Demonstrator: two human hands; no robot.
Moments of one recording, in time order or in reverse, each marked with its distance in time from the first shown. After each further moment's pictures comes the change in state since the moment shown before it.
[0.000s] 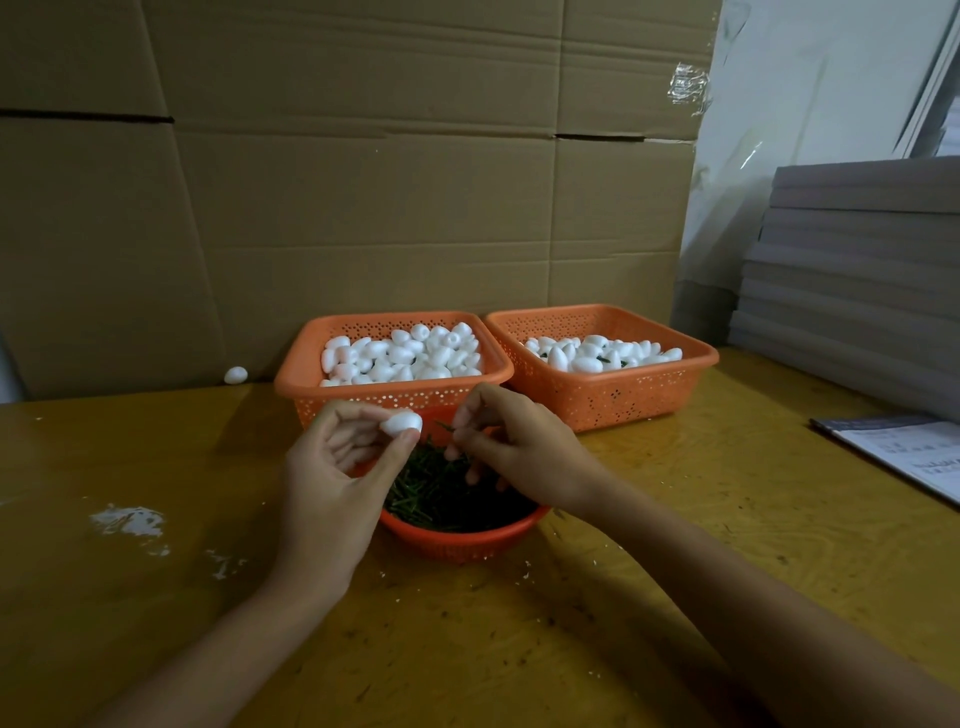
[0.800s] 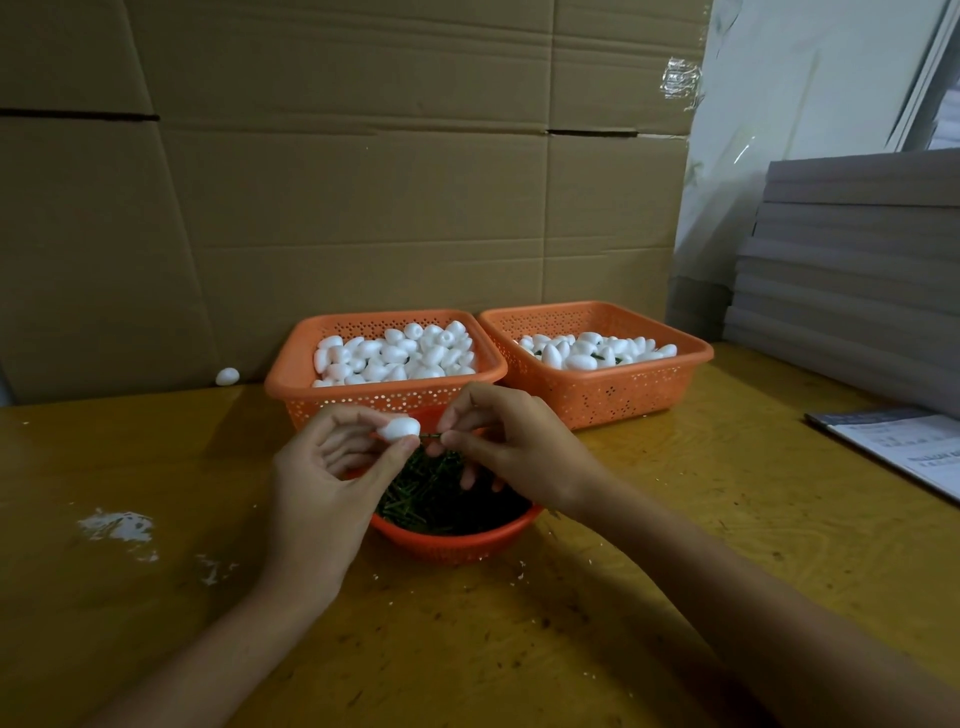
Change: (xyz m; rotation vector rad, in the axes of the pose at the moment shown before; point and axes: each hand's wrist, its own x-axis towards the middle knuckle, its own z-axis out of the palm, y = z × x) left_hand 0.000 0.000 -0.002 0.043 -0.018 0.029; right_hand 0.000 0.003 -0.003 0.106 -0.011 -0.111
